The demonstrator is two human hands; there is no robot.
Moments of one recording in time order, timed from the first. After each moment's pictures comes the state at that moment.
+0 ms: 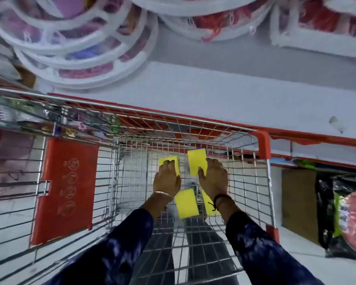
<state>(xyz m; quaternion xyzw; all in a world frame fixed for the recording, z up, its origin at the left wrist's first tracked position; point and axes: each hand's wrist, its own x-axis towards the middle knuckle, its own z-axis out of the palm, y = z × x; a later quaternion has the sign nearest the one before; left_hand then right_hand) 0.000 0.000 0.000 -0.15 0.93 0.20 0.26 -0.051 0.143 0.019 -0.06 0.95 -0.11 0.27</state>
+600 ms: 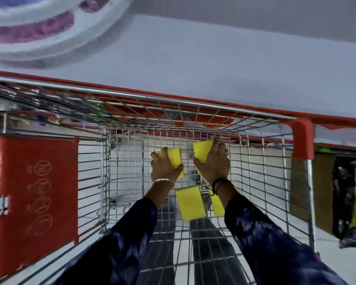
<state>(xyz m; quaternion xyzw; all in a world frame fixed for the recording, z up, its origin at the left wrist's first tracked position) -0.028 -0.009 -0.088 -0.35 0.84 0.29 0.29 -0.080 0.125 -0.069 0.03 0.95 -0.10 0.30</state>
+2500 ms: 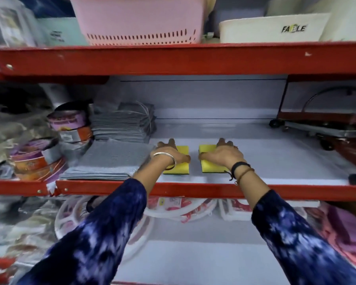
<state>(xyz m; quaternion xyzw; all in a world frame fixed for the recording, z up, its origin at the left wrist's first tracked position) -0.292 -0.042 0.497 -0.18 0.97 0.17 0.02 -0.302 0.117 0.507 -0.02 0.97 -0.23 0.02</state>
